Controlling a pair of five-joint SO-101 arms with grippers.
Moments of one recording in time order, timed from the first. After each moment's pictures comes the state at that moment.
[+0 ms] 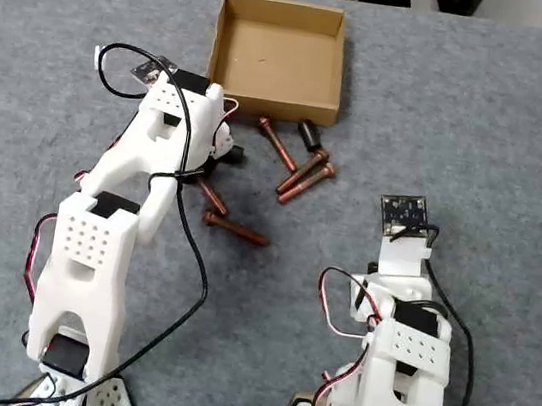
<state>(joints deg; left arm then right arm) 9.1 44.3 -25.9 77.4 45.7 11.4 -51.1 84.6 39.5 12.0</state>
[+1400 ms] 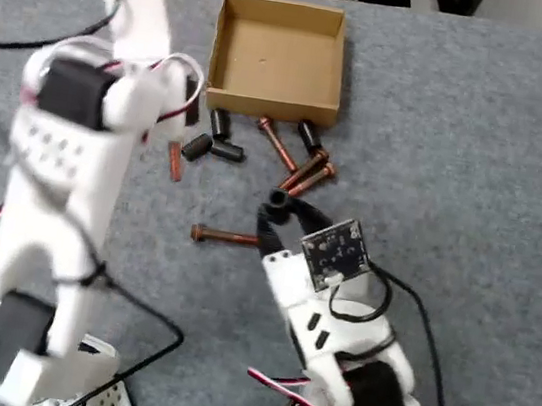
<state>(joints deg) 10.9 -13.2 -26.5 100.1 7.7 -30.2 -102.4 86.8 40.4 -2.9</state>
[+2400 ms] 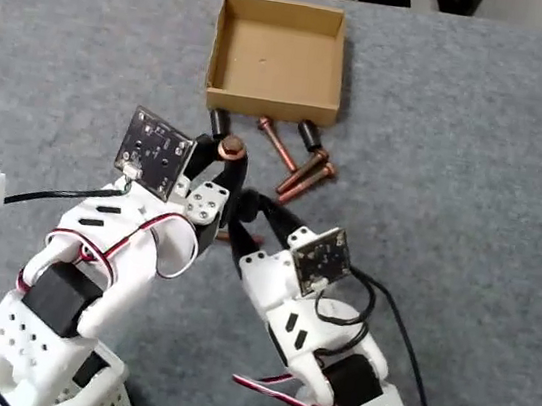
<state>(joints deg) 27.3 -67.4 49.3 41.6 -6.8 -36.0 -103.6 97.0 27.5 -9.3</state>
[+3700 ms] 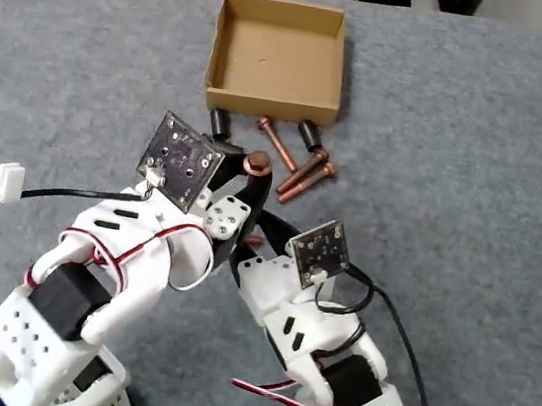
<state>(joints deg) 33.3 -64.3 45.5 43.7 -7.0 -36.7 -103.6 97.0 33.3 -13.7</state>
